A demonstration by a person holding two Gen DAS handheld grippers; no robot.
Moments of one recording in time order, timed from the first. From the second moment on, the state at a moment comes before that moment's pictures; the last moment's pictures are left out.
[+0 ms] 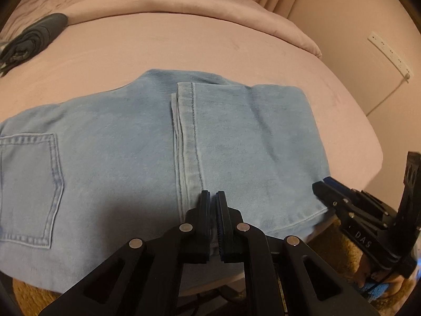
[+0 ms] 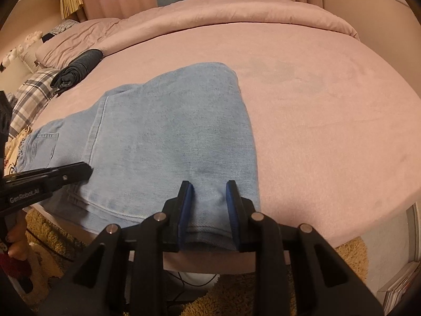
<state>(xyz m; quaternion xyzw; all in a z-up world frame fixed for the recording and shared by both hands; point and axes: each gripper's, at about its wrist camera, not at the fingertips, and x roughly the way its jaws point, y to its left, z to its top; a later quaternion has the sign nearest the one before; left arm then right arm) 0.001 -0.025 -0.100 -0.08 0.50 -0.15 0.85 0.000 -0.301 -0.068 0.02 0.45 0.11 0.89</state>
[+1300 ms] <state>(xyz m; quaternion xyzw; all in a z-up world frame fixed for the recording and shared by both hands) -0.006 -0.029 -0.101 -0.12 0.49 -0.13 0.85 0.031 -0.306 -0.066 0.03 0.47 0.09 0.88</state>
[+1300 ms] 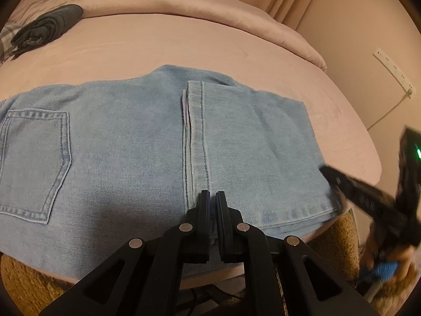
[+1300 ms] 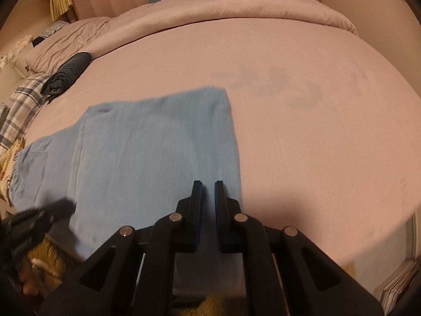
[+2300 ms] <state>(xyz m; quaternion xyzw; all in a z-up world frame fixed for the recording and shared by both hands) -0.021 0.003 -0.098 -0.16 0.51 -0.14 0.83 -0.006 -0.281 -0.075 0.00 0.48 0.10 0.87</state>
